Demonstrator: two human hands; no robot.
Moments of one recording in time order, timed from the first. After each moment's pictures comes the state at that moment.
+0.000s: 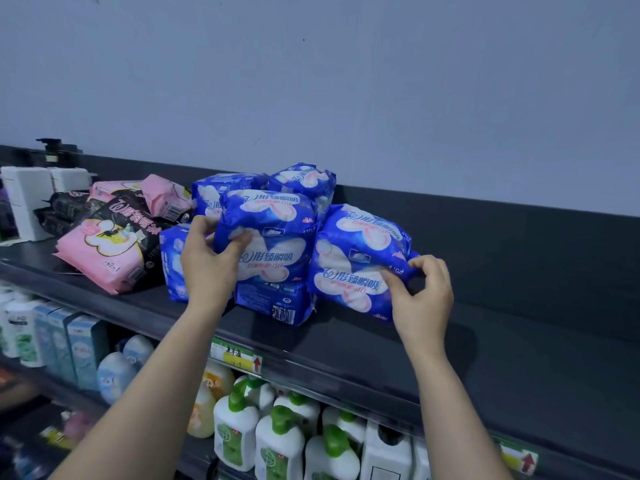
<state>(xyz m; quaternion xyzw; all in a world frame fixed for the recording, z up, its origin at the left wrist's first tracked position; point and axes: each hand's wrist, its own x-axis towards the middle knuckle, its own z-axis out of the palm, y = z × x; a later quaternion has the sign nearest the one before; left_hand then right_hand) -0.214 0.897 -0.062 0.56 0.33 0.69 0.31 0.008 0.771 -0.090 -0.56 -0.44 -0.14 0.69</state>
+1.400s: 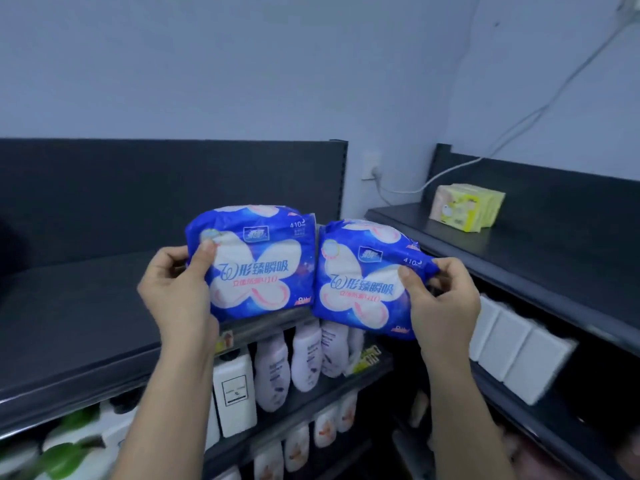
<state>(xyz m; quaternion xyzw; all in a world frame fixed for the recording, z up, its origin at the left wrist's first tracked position) 0.010 0.650 -0.092 0.44 0.12 0.53 0.72 0.060 0.401 -0.103 -0.71 -0.04 -0.35 0.61</state>
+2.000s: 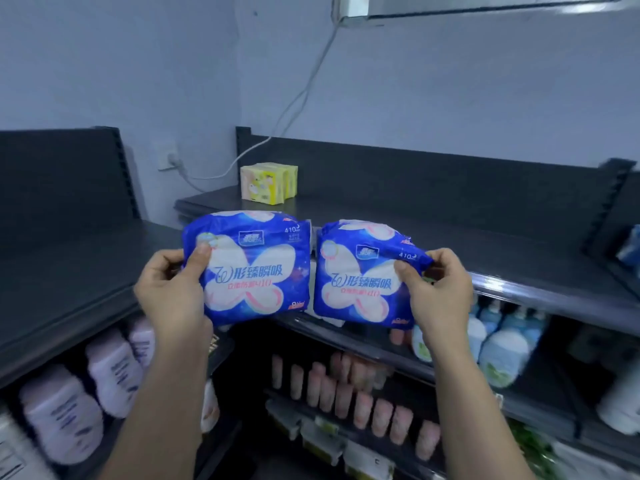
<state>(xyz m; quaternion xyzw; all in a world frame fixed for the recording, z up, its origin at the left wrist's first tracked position) 0.027 0.396 -0.094 0.47 0.00 0.29 0.84 -0.057 0.140 -0.100 -0.72 0.17 -0.47 0.47</state>
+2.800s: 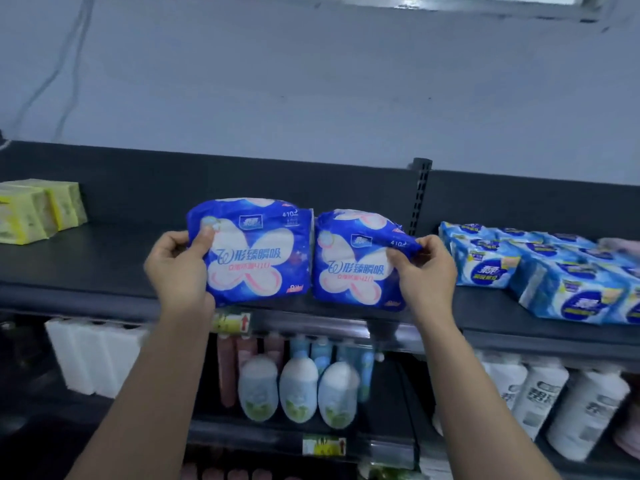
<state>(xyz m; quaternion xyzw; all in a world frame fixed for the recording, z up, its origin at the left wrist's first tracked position) 0.081 -0.006 -0.069 0.48 -0.09 0.10 0.87 -0.088 -0.221 -0.077 -0.69 0.28 -0.55 0.39</state>
